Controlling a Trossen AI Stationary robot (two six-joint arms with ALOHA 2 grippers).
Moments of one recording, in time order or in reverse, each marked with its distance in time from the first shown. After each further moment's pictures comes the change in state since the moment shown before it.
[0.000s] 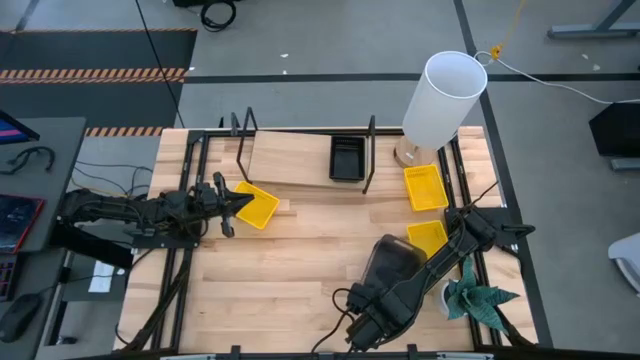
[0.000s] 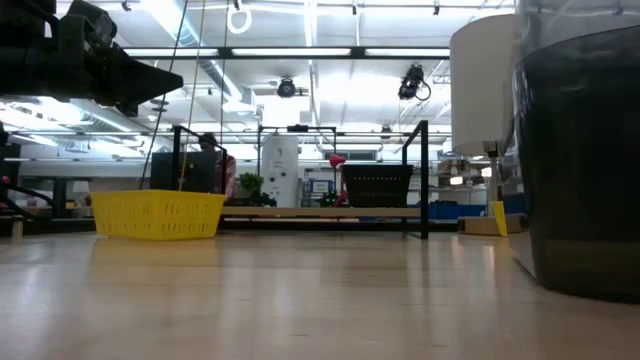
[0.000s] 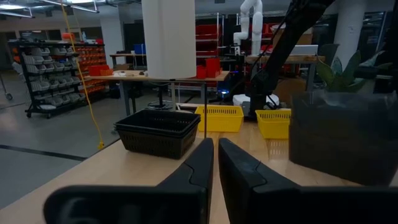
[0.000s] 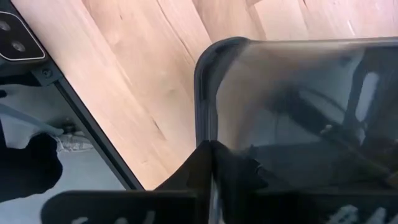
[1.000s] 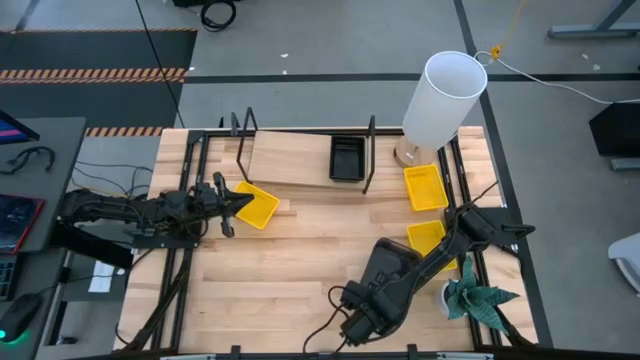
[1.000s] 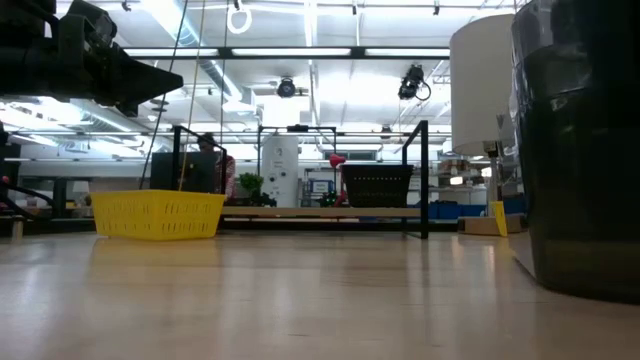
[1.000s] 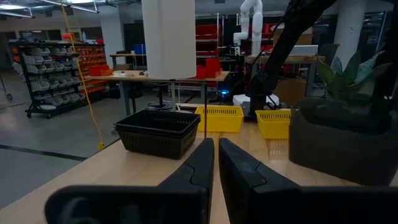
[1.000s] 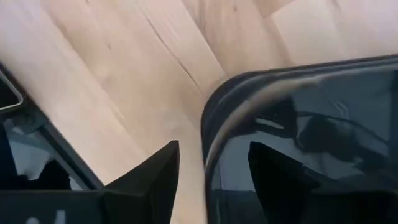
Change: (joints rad) left arm 0.000 0.000 0.000 0.000 0.000 0.000; right arm -0.031 -0.001 -0.202 0.249 0.029 0.062
